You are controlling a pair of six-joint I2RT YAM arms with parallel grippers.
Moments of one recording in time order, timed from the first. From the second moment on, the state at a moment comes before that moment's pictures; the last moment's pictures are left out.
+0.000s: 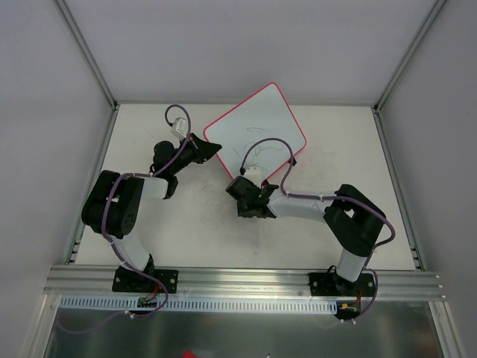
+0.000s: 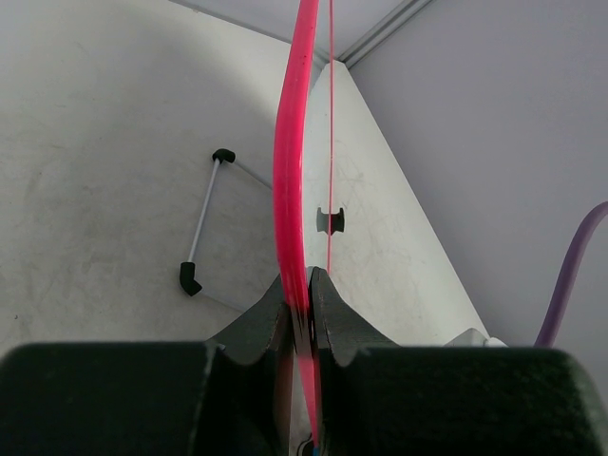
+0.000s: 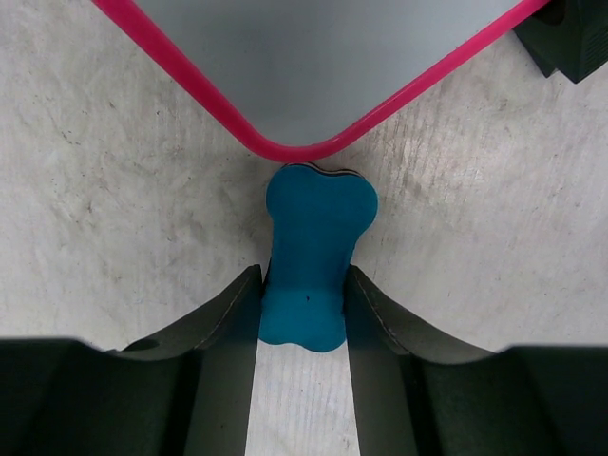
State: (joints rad) left arm -0.25 1.73 0.70 1.01 0.51 -0.78; right arm 1.01 1.78 1.06 -0.38 0.40 0.76
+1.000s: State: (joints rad) left arm -0.23 1.77 0.71 1.06 0.54 -0.82; right arm 0.71 1.59 1.35 -0.32 0.27 0.34
